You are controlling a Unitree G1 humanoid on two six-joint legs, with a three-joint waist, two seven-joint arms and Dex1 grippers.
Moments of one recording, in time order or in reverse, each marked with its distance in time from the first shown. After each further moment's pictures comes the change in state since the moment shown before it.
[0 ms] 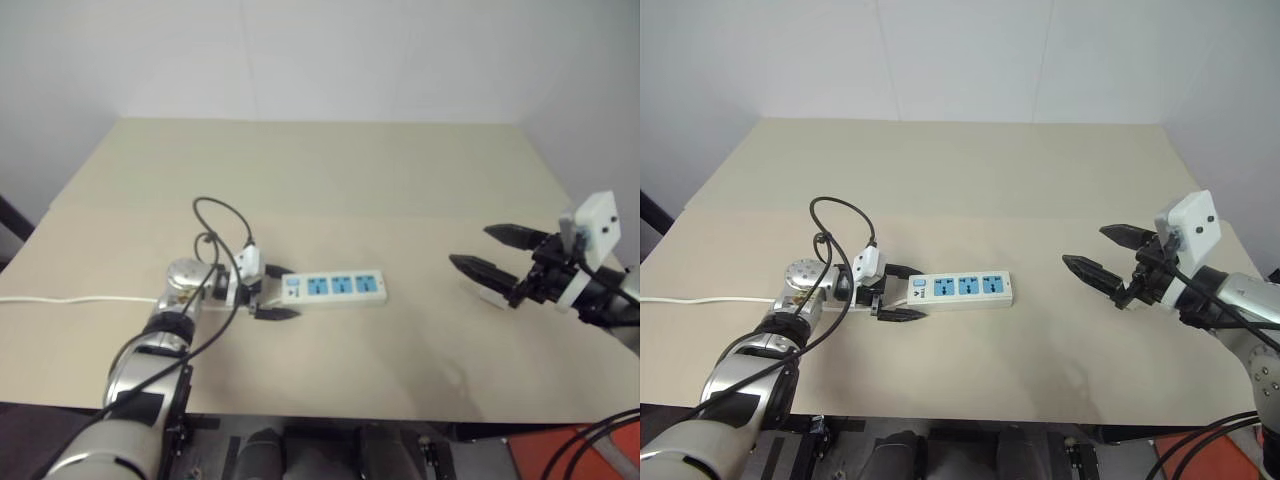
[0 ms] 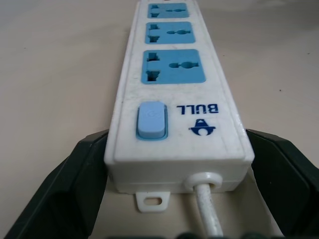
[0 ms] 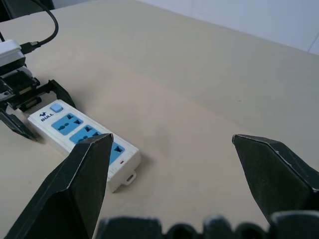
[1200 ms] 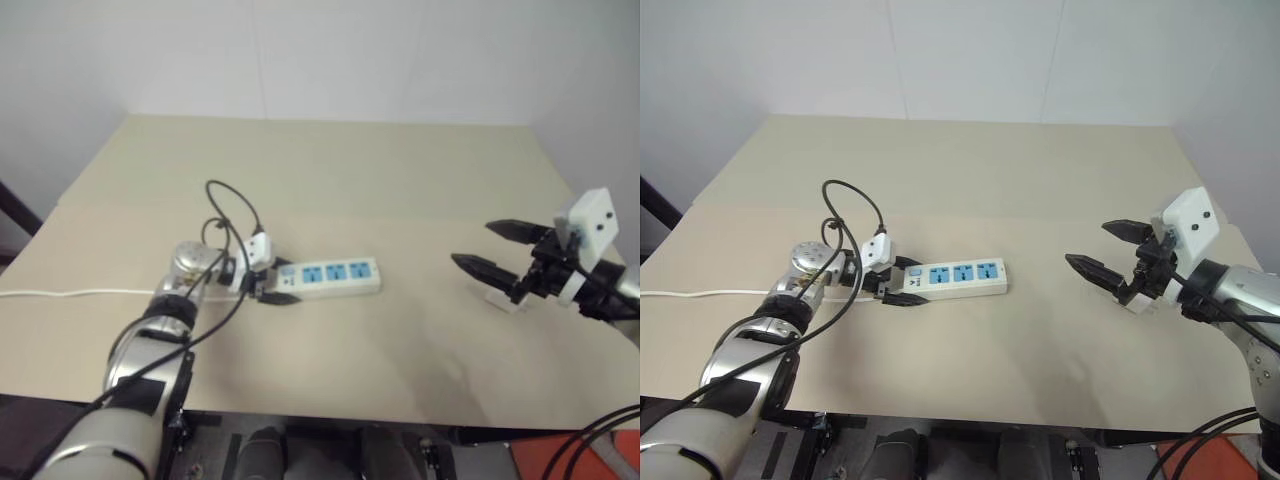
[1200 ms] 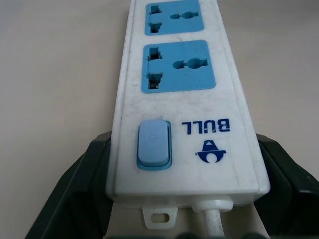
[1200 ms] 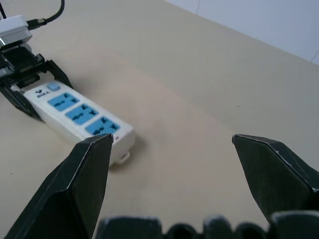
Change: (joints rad) left arm -0.096 -0.018 -0.070 -0.005 0.102 0.081 0.054; right arm -0.021 0.005 0.037 0.041 -0.117 -0.065 0.067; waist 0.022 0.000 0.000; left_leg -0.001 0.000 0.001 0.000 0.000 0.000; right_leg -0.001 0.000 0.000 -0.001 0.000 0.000
